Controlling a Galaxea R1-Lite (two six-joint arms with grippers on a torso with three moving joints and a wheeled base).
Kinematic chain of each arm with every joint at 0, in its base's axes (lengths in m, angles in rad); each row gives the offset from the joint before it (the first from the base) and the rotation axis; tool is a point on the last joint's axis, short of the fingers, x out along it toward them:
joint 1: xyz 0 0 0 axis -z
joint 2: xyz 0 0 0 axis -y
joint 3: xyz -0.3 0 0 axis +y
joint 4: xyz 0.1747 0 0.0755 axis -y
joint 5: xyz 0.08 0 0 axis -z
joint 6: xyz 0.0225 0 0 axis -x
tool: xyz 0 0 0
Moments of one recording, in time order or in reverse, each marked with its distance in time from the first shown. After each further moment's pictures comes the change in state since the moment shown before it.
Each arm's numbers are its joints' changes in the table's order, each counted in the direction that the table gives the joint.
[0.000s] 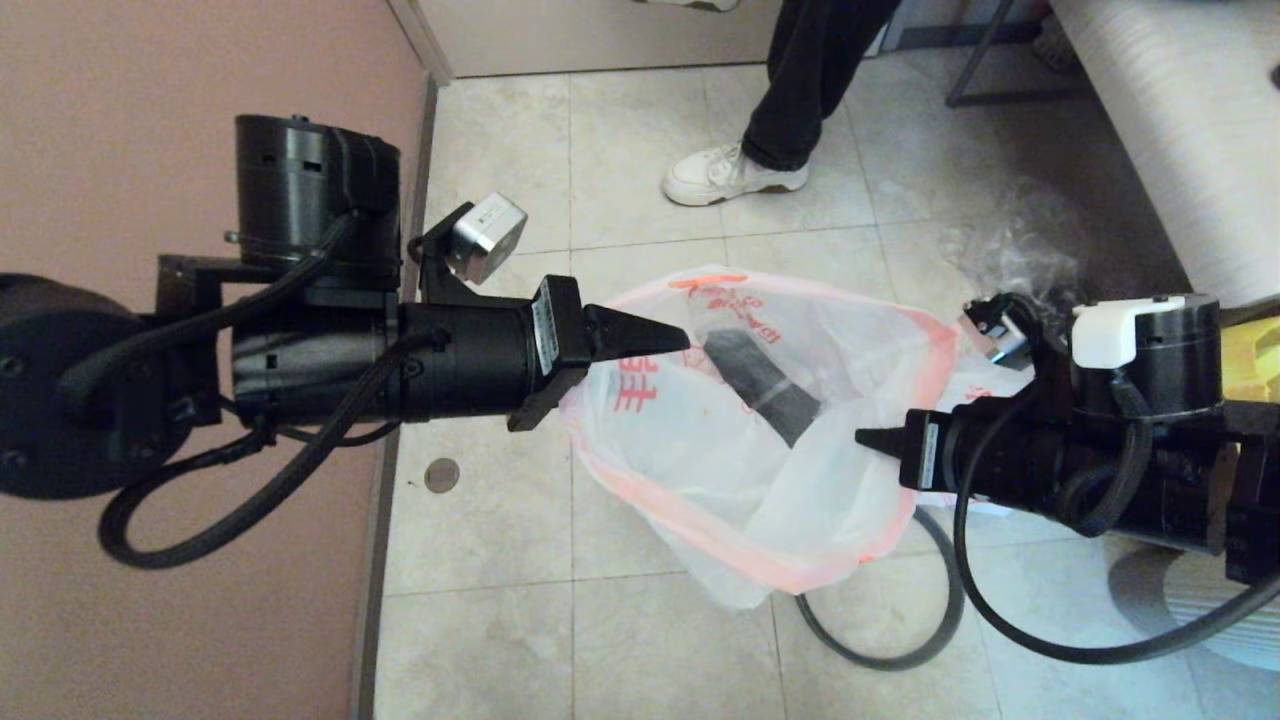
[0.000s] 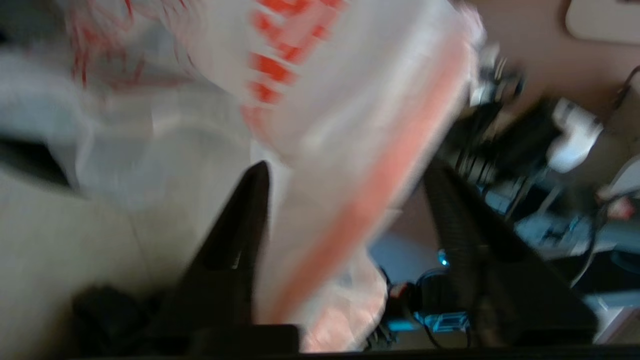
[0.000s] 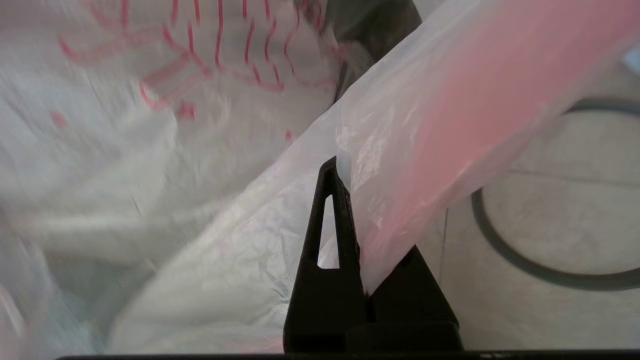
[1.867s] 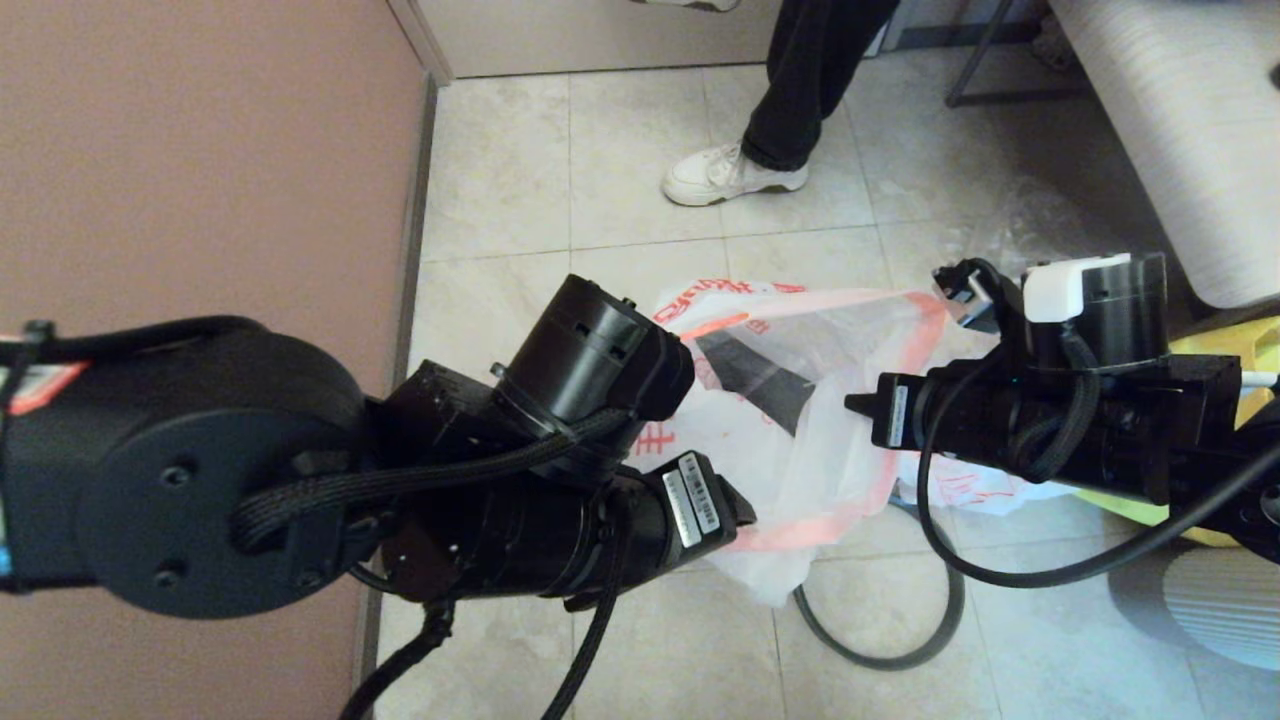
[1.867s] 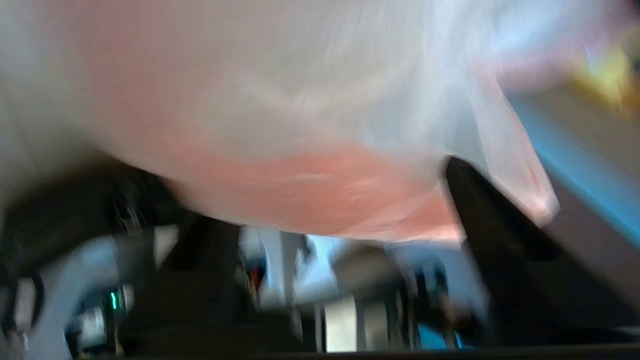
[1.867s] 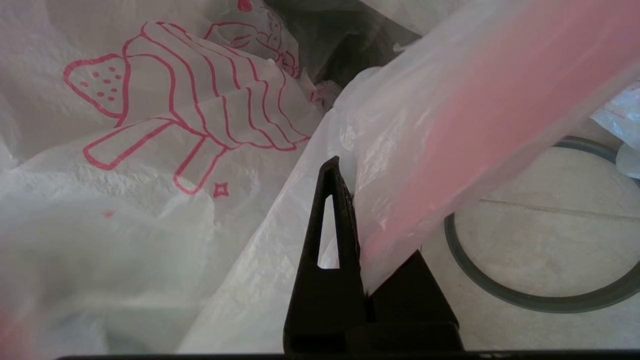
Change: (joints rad) left arm 0.347 -0.148 -0.102 -0.389 -0.603 0.366; right arm -0.012 -0.068 -0.133 -0.052 0.097 0.033
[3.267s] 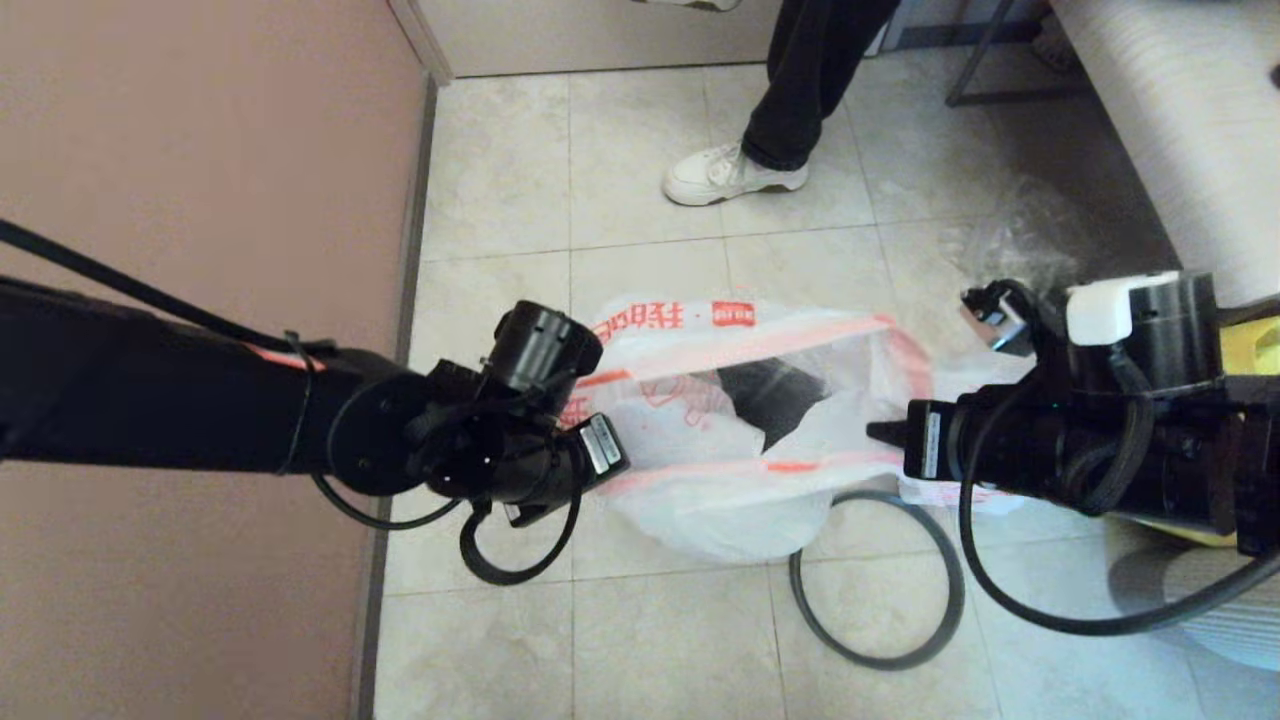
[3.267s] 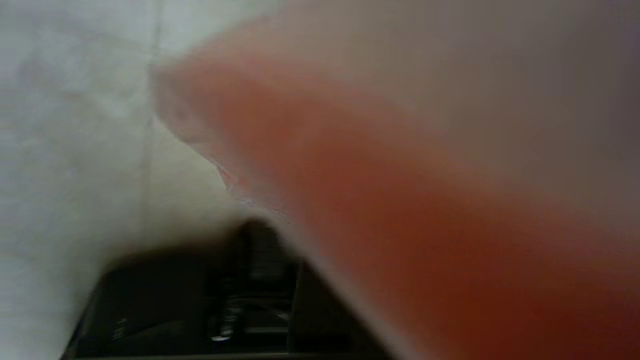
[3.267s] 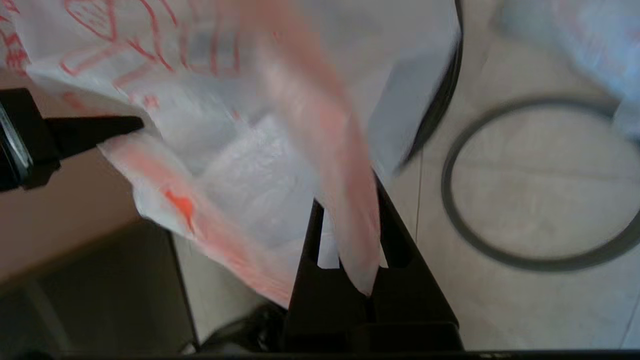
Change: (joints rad) left arm -0.343 -0.161 0.056 0.162 -0.013 -0.151; right arm 0.007 0.072 0.095 -0.042 -0.035 -0.006
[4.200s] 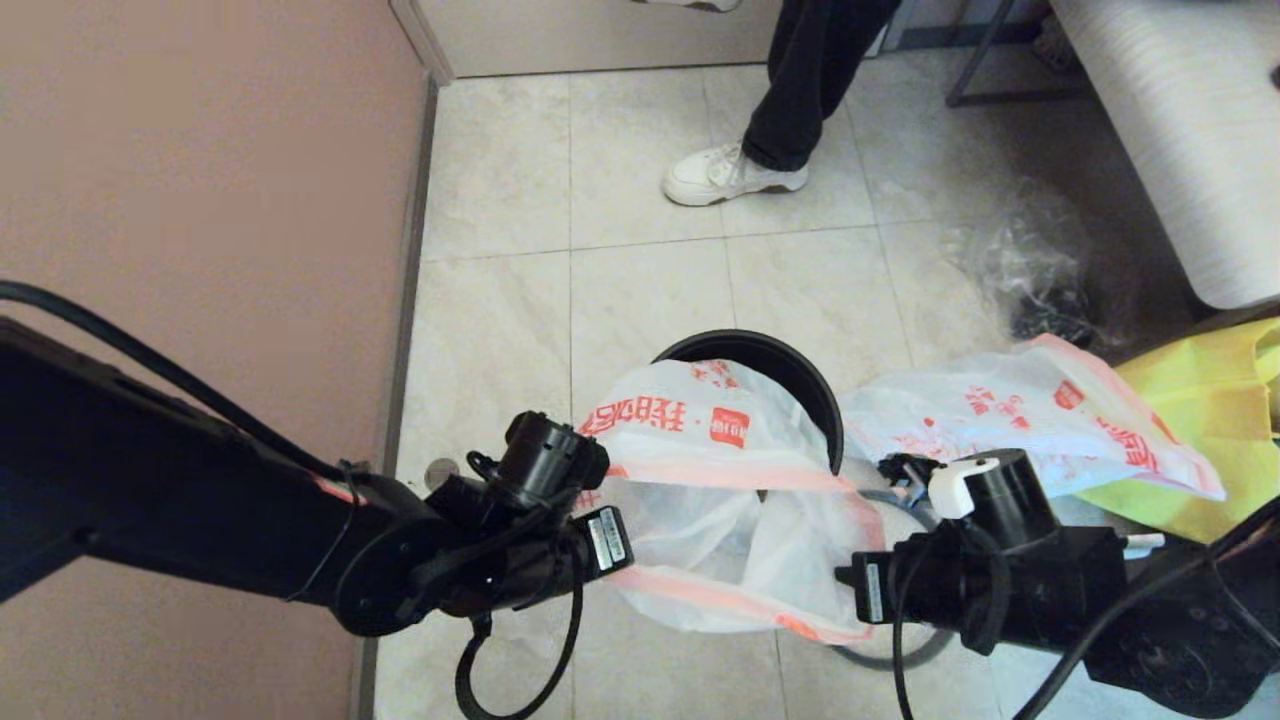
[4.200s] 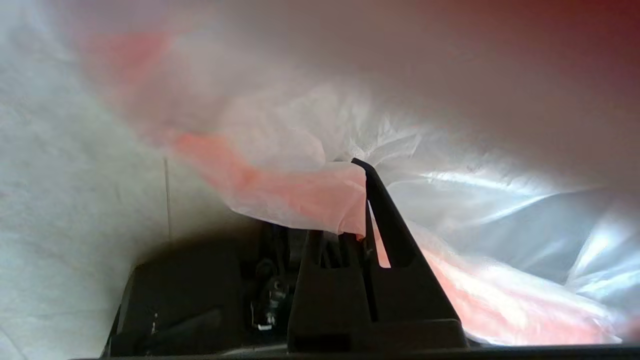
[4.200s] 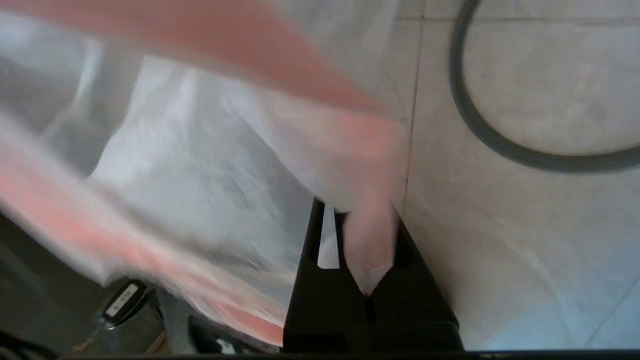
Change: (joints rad) left arm 0.060 -0.021 0.306 0.296 0.003 -0.062; right arm -0.034 -0.269 0.260 0.260 -0.017 -0.031
